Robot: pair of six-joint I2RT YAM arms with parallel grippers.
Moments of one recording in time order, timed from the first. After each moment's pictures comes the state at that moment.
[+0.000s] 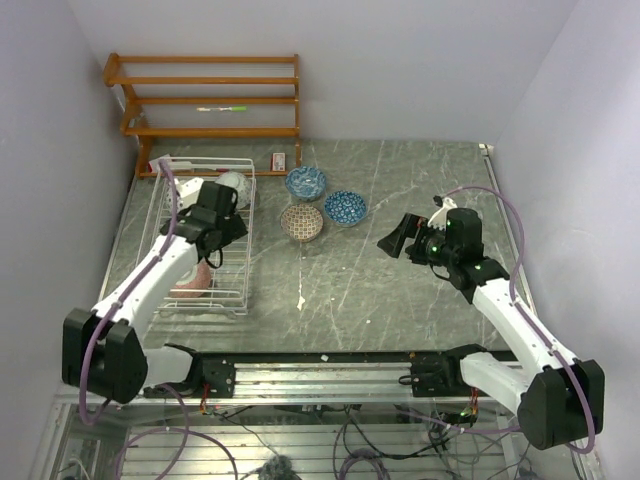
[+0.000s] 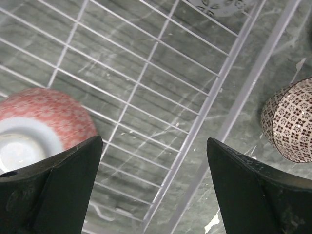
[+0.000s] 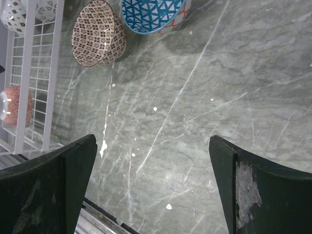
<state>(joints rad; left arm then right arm) -0.29 1.23 0.97 -0.66 -0.39 -0.73 0.22 1.00 0.65 -0.22 -0.33 0.49</state>
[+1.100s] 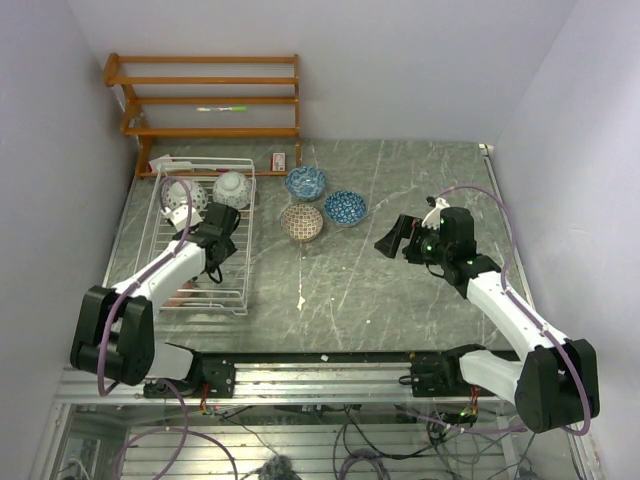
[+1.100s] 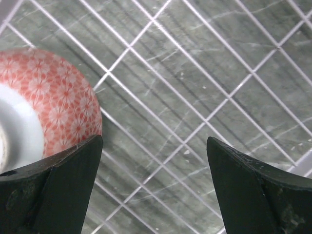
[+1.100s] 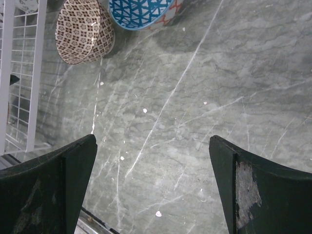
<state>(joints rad) -0.30 1.37 0.81 -0.58 -0.61 -0.92 0.22 1.10 0.64 -0.14 -0.33 0.45</state>
